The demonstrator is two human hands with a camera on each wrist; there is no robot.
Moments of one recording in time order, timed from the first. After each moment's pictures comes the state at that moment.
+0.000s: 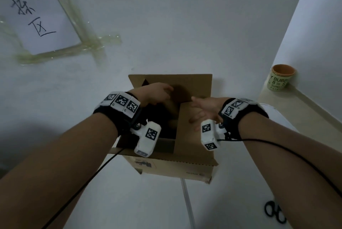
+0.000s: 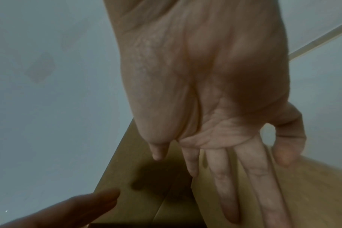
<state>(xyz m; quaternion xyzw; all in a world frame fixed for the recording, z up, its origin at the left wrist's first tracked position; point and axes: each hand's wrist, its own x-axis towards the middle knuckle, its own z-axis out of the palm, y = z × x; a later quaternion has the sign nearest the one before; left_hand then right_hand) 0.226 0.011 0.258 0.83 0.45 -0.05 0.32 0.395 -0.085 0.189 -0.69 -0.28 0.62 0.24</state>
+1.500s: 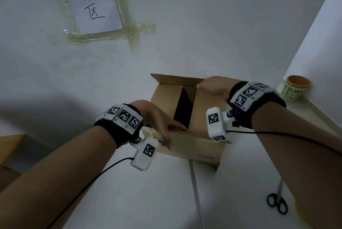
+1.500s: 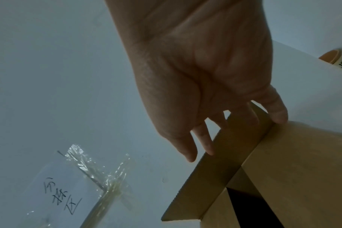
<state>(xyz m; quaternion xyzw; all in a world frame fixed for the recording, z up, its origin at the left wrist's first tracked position) 0.119 -0.072 0.242 0.77 0.32 -0.42 0.35 0.320 -0.108 0.263 -0.80 -0.50 0.31 0.15</state>
